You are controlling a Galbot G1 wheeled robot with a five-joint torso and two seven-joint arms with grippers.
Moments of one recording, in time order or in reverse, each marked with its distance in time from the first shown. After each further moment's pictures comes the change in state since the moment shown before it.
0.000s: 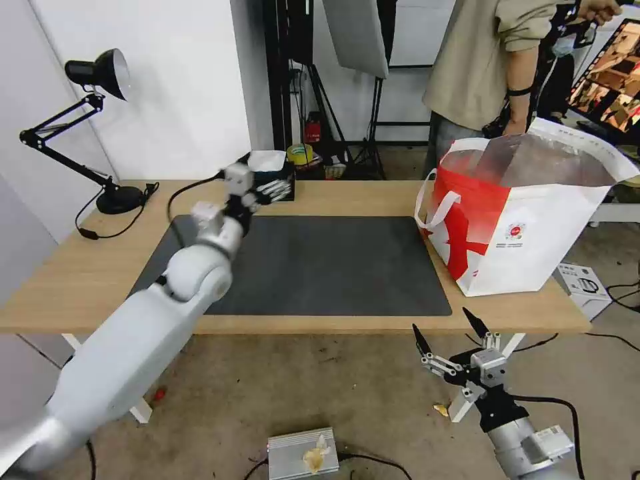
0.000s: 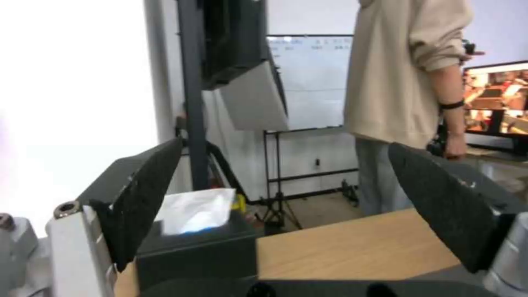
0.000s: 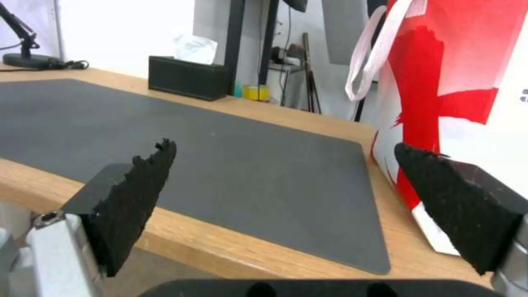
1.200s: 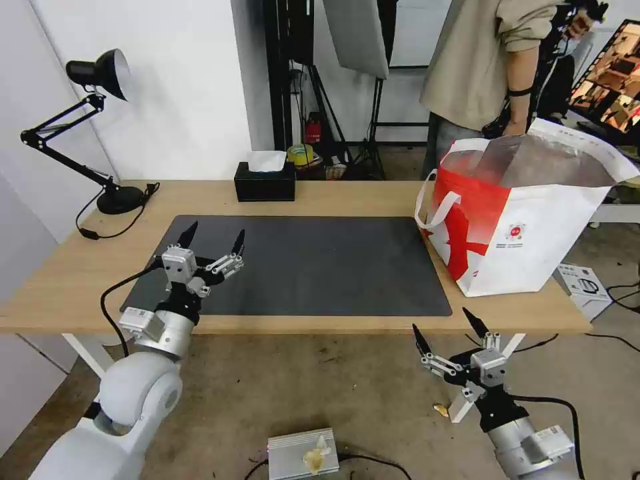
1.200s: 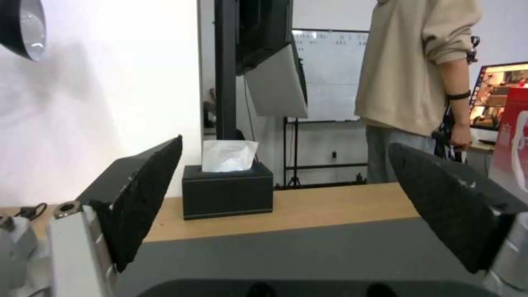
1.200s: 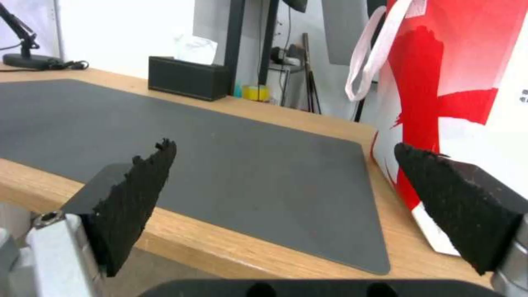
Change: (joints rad) left arm 0.637 -0.152 -0.394 -0.333 0.204 -0.039 0.105; right arm 0.000 0.000 0.000 0.000 0.000 0.000 0.000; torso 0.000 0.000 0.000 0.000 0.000
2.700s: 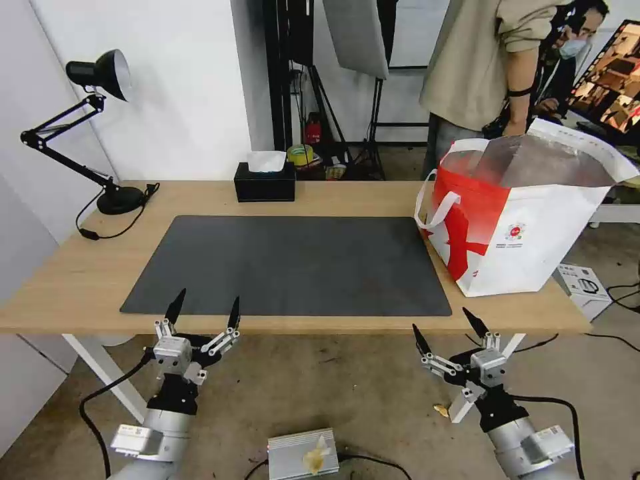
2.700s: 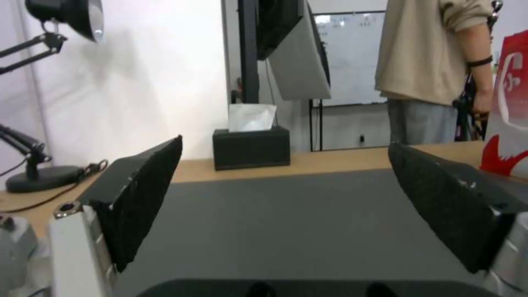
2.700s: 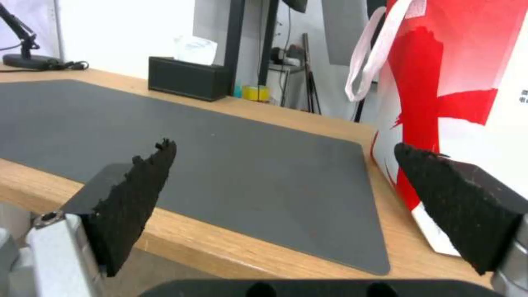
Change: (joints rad) left arm 0.441 -0.326 -0.120 -0.074 0.316 -0.250 0.150; right arm 0.000 0.000 0.000 0.000 0.000 0.000 0.000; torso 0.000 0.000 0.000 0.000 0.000
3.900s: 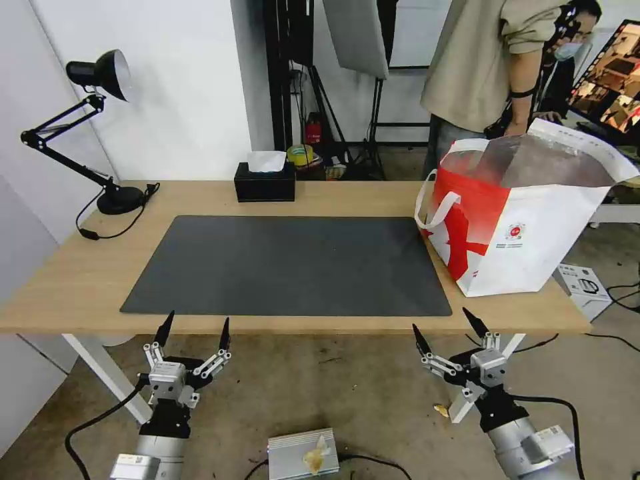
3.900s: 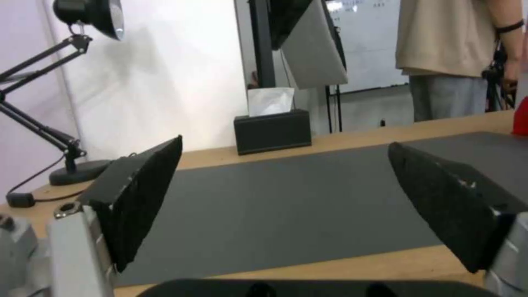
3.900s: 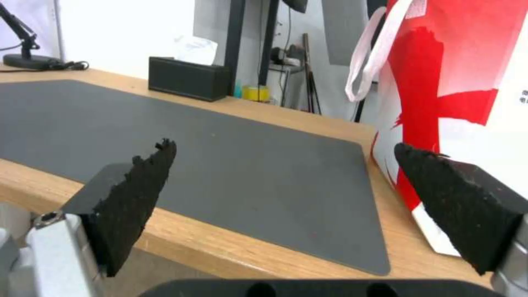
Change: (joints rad) left arm 0.046 -0.071 -0.053 0.061 0.095 -0.094 0.027; right arm 0.000 0.000 0.000 0.000 0.000 0.000 0.000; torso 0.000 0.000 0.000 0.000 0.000
